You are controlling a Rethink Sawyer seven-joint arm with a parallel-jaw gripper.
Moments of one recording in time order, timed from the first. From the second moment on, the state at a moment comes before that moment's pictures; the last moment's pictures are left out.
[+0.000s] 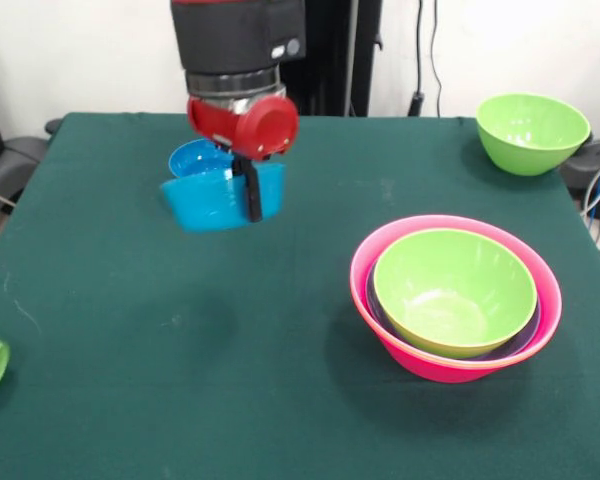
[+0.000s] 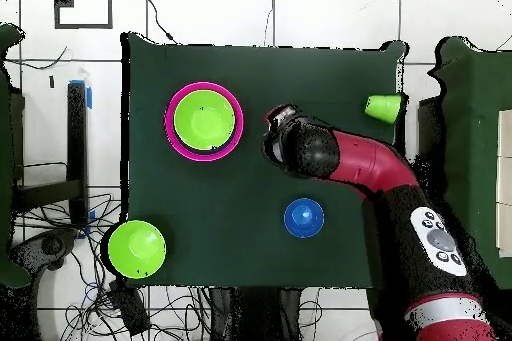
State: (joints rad) arm -0.59 -0.69 0.32 1.67 -0.18 0.40 2.46
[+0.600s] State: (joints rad) arm -0.51 -0.71 0.32 1.67 -0.07 0.40 2.46
